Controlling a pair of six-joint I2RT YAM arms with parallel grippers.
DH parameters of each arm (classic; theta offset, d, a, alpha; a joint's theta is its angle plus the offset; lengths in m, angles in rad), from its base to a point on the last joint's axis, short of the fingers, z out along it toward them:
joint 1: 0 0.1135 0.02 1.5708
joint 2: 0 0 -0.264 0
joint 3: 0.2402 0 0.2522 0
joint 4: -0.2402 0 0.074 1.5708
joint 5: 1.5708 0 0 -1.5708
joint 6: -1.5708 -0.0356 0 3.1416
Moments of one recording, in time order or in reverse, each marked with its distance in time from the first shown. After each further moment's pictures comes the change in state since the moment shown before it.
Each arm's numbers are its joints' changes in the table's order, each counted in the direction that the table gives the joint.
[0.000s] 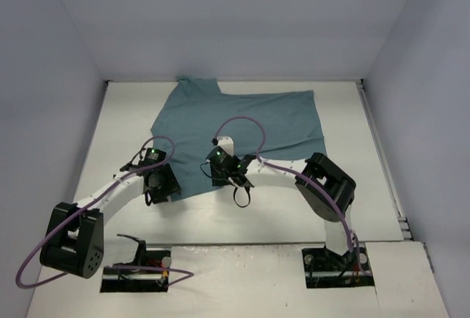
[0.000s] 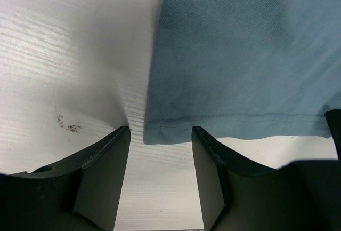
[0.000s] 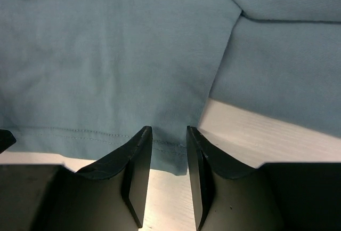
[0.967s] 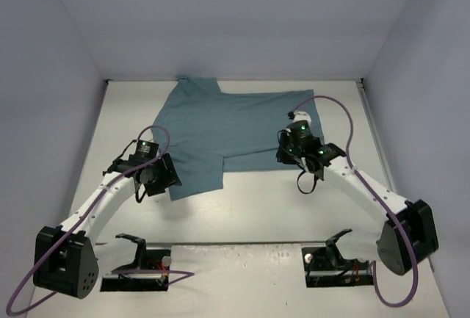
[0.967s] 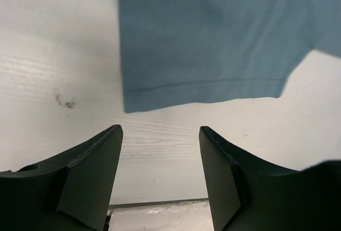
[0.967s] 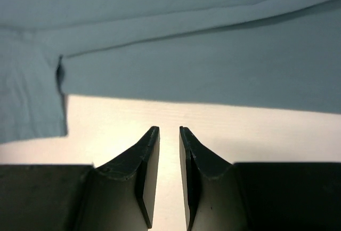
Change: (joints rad) left arm 0.017 0.149 0.104 -0.148 0.069 -0.090; right arm -0.464 0.651 -0.291 -0.222 -0.110 0.200
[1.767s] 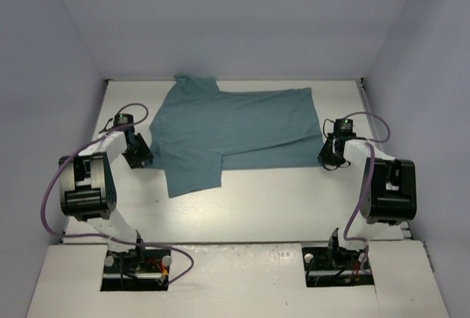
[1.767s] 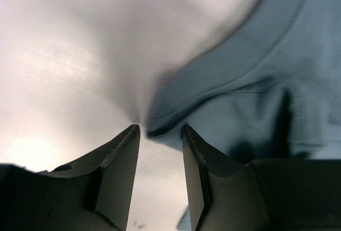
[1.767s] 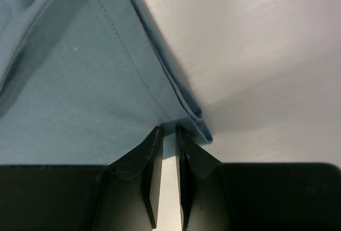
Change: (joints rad) left arm 0.352 -0.577 0.327 0.154 -0.056 -0.195; right arm -0.594 -0.361 -0.034 0.128 -0.120 0.057
